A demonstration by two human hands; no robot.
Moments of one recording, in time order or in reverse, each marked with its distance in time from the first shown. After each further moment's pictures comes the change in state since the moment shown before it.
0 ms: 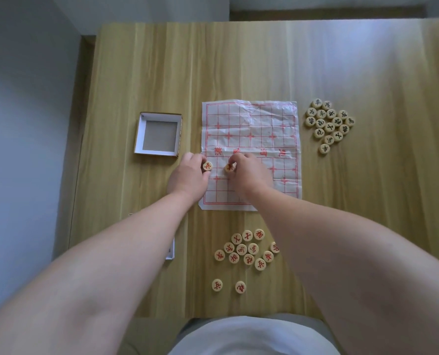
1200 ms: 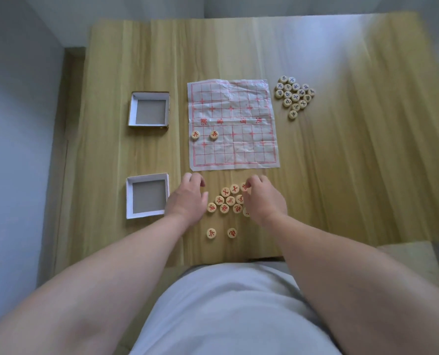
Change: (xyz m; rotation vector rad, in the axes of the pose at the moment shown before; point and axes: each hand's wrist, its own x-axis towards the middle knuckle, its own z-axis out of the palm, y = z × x) left_hand -0.156 -0.014 0.023 0.006 -0.092 0.131; right_hand -0.178 0.055 0.029 -0.015 0.054 0.148
